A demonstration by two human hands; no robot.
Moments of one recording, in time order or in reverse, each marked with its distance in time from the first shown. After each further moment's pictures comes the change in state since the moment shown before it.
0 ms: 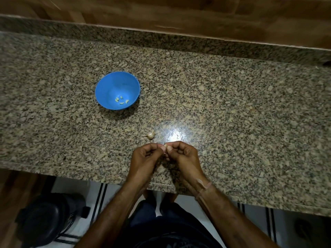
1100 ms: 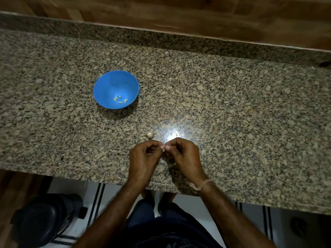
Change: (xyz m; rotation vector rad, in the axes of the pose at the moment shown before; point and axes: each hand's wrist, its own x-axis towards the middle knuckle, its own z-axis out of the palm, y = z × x) left_hand 0.009 -0.003 -0.003 0.413 0.092 0.289; right_hand 0.015 -0.003 -0.016 -0.640 -0.025 -0.329
